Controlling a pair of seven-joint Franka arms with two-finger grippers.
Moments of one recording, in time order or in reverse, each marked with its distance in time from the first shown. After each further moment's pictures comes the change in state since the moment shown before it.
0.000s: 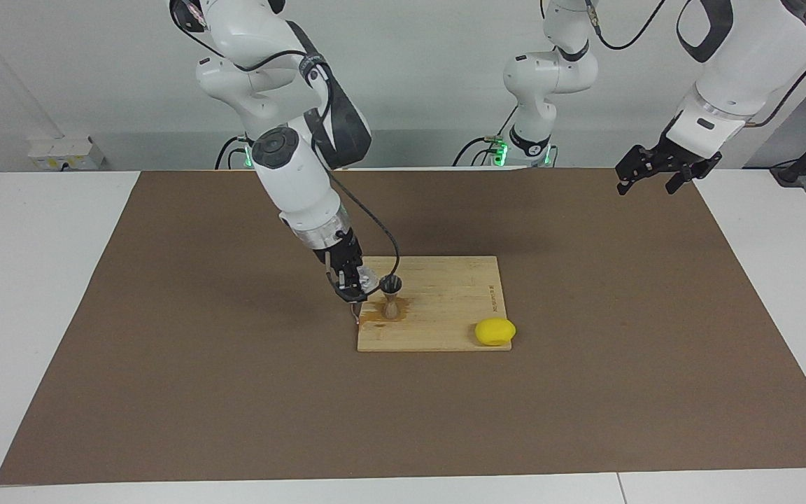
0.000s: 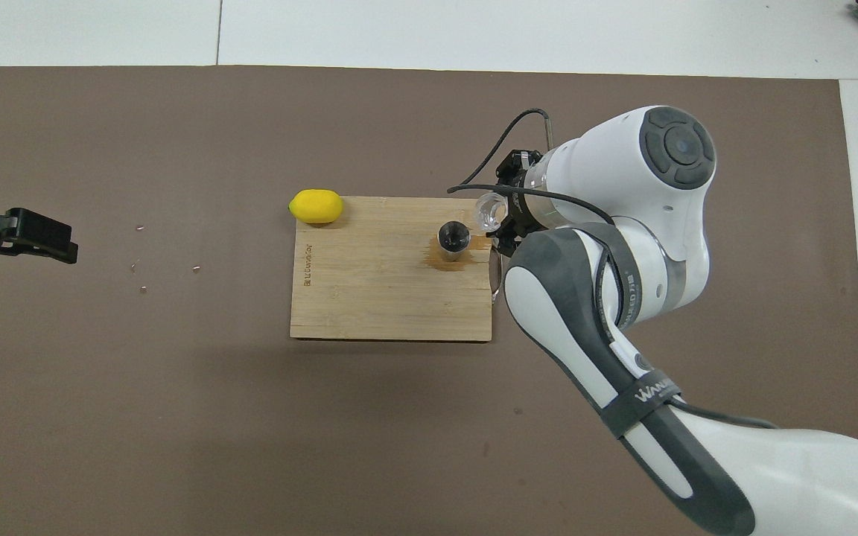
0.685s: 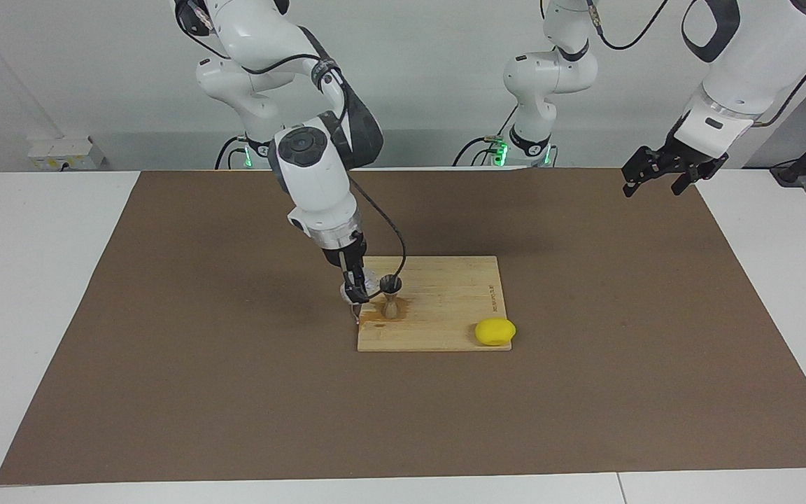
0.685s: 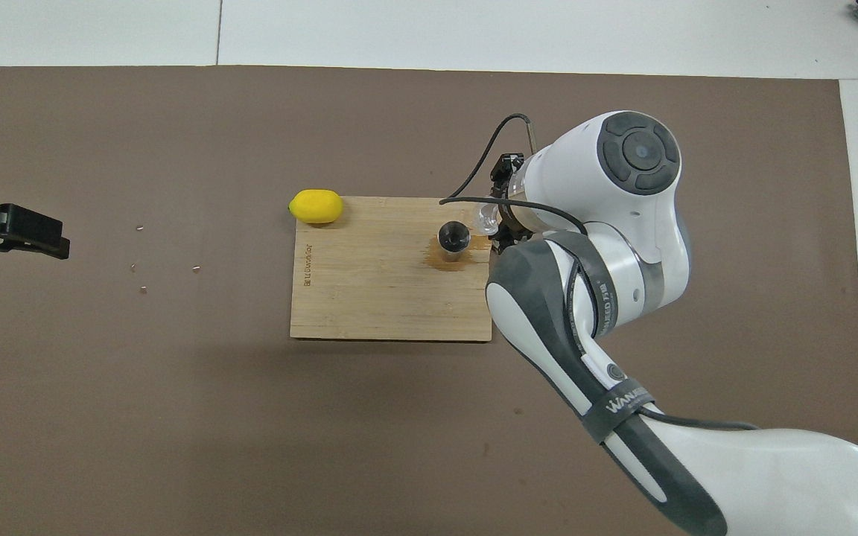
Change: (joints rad) left arm 0.012 0.000 -0.002 -0.001 0.000 0.022 0.000; right arm 0.035 0.022 0.000 0.019 -0.142 -0.020 0.017
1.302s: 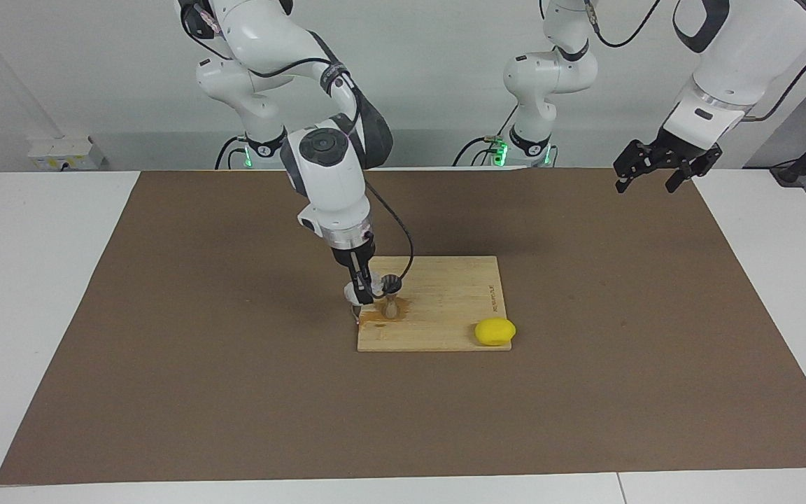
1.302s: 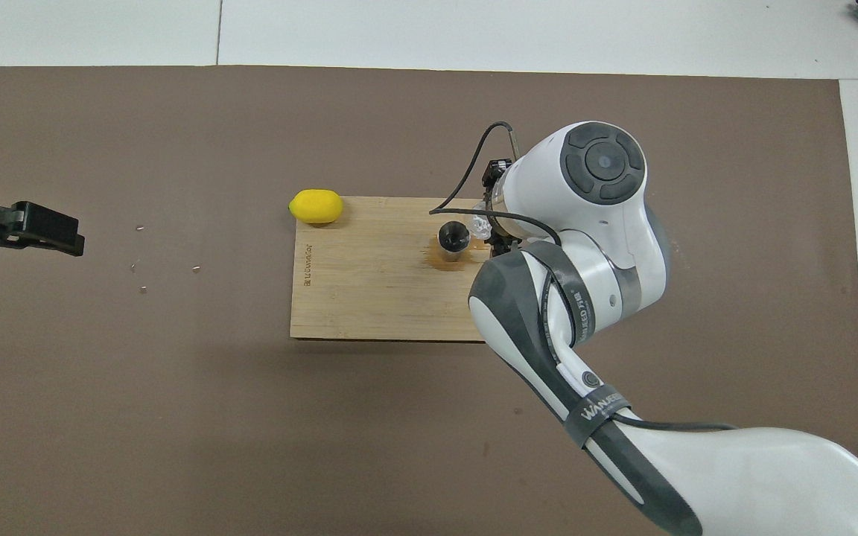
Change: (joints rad) left arm 0.003 -0.003 -0.037 0.023 0.000 -0.009 -0.004; right arm 0.026 0.015 0.000 0.013 -0.079 -0.006 0.020
